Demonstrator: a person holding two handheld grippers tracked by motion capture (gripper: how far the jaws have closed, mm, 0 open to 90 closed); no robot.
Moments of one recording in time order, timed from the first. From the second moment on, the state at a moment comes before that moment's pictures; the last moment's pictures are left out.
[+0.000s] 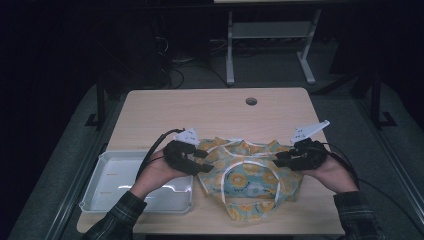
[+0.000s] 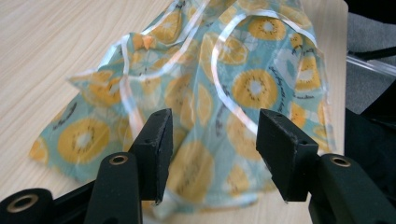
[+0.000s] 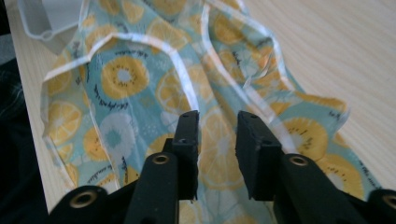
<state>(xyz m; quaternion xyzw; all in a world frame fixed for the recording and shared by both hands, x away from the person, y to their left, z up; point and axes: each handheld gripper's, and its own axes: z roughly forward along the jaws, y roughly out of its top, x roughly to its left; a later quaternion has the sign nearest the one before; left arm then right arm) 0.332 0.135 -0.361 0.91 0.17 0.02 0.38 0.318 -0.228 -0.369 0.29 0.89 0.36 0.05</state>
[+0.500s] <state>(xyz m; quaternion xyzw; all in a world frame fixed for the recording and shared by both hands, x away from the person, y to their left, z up) 0.350 0.111 -0.386 0.92 0.18 0.02 0.34 0.322 -0.237 -0.391 0.29 0.90 0.32 0.06</state>
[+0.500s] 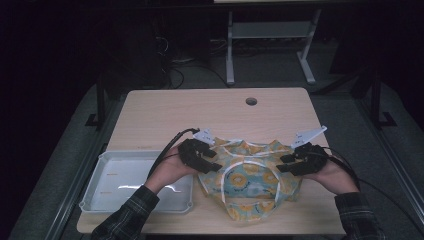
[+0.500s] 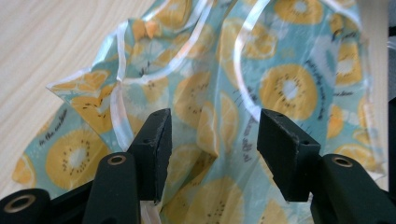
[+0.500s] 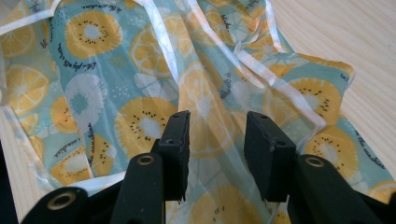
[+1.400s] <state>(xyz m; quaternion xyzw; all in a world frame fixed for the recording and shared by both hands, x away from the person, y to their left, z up) 0.355 0.109 -0.397 0.94 0.16 0.03 0.29 0.321 -0.244 -0.402 0.29 0.90 0.31 0.04</state>
